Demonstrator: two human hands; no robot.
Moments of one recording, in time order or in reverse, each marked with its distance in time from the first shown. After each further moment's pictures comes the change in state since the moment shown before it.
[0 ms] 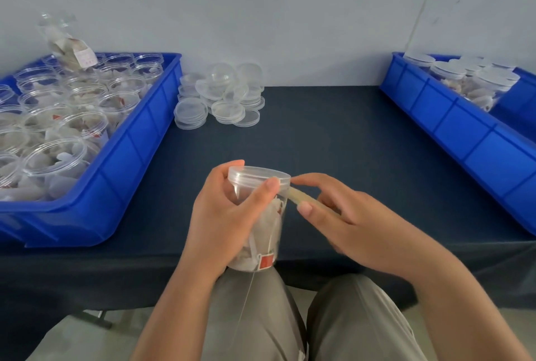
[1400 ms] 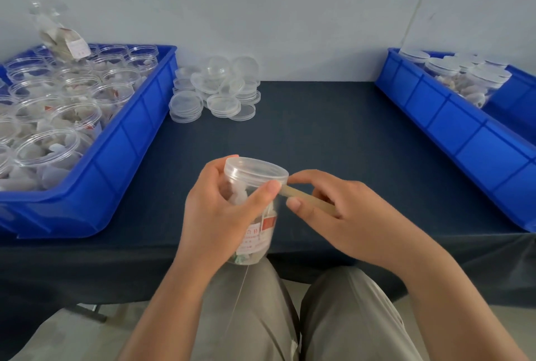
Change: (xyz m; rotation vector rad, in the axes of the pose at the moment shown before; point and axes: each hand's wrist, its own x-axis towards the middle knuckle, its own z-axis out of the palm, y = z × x) left_hand -0.009 -0.003 0.000 0.055 0.033 0.051; right_hand -0.004 -0.004 0.000 -0.129 0.094 -0.049
